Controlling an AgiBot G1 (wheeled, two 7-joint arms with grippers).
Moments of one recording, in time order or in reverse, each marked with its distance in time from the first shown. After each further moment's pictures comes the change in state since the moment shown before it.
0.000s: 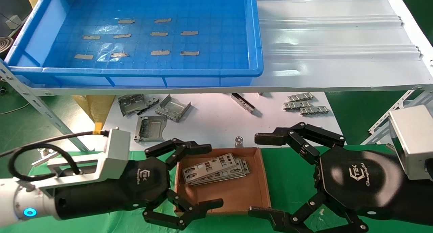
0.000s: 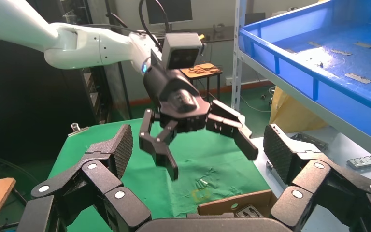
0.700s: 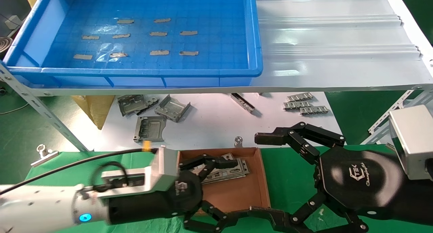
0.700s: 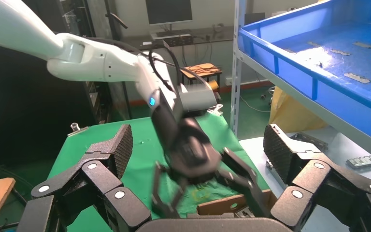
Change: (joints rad) left arm -0.012 0.122 0.124 0.083 0.035 -0.090 0.103; right arm 0.000 0.000 0.000 0.000 0.000 0.000 0.000
